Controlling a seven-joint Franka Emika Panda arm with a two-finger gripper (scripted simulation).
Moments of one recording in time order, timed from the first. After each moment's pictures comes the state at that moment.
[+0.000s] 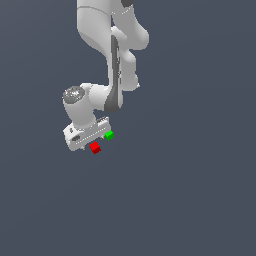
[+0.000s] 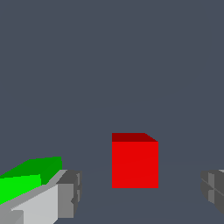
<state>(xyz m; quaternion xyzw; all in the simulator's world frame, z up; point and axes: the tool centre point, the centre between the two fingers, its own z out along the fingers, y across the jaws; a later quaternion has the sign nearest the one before) -0.033 -0.170 0.070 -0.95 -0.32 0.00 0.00</state>
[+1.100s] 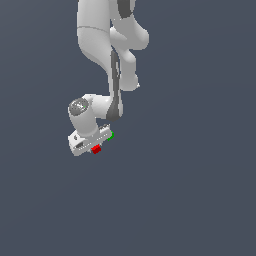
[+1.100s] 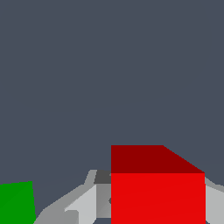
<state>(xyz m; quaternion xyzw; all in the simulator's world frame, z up) -0.033 -0.170 0.020 -0.95 -0.32 0.00 0.00</state>
